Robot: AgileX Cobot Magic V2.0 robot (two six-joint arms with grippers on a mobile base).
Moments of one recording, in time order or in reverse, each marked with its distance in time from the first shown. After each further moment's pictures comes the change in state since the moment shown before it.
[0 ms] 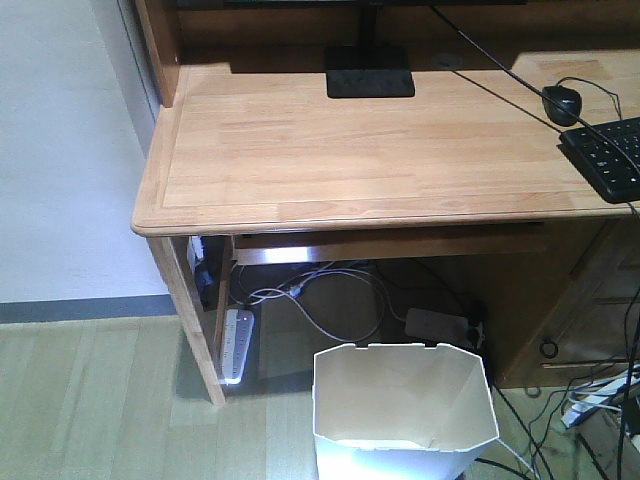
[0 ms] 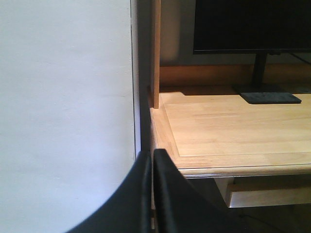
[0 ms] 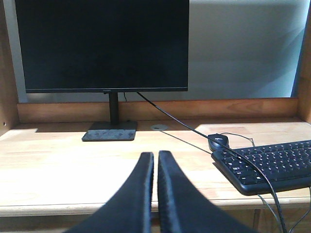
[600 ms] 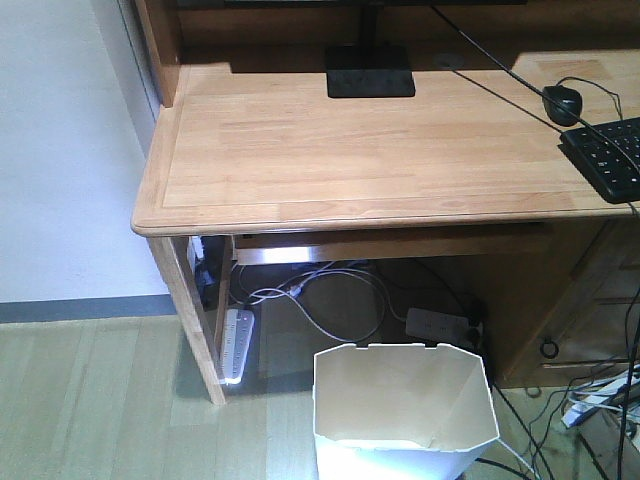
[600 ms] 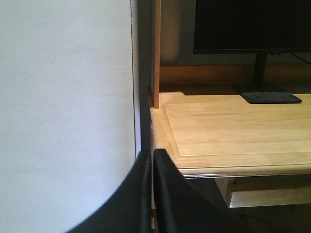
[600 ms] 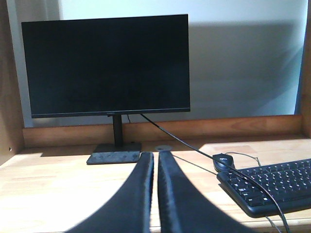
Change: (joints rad) left arm 0.000 0.000 0.000 0.000 0.000 0.000; right arm 0.000 0.009 -0.037 0.033 -0.042 0.004
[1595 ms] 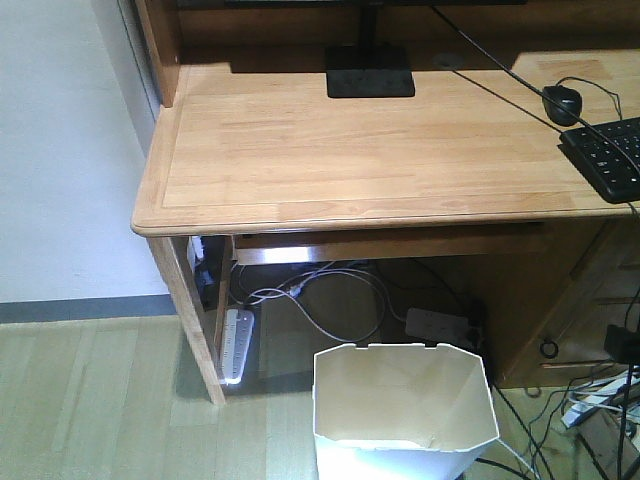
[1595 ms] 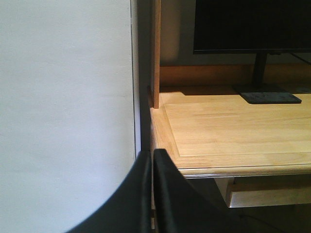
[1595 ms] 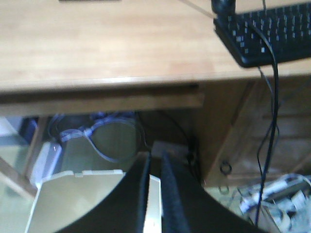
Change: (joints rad) left arm 0.000 0.000 0.000 0.000 0.000 0.000; right arm 0.000 0.582 -0.349 -0.031 0.512 -0.001
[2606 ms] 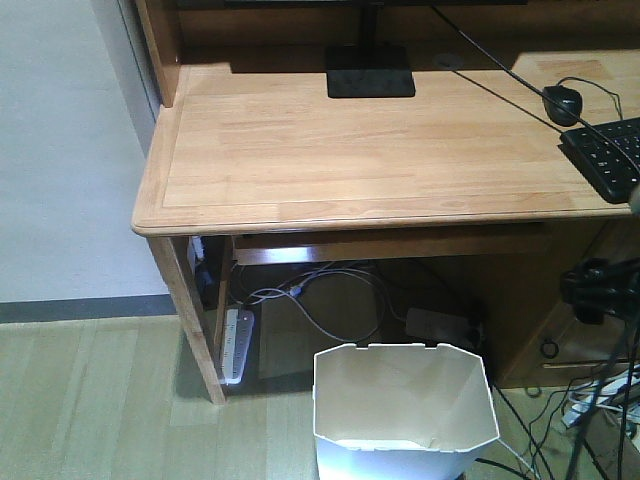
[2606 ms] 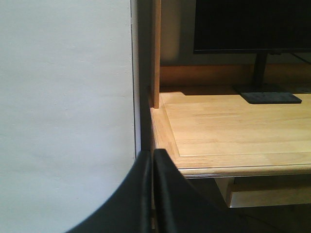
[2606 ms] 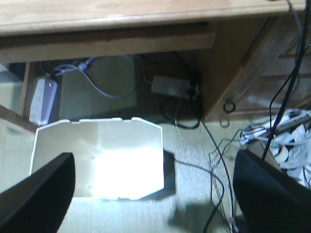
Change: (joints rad) left arm 0.000 0.000 0.000 0.000 0.000 0.000; right arm 0.000 0.440 -0.174 0.017 0.031 0.012
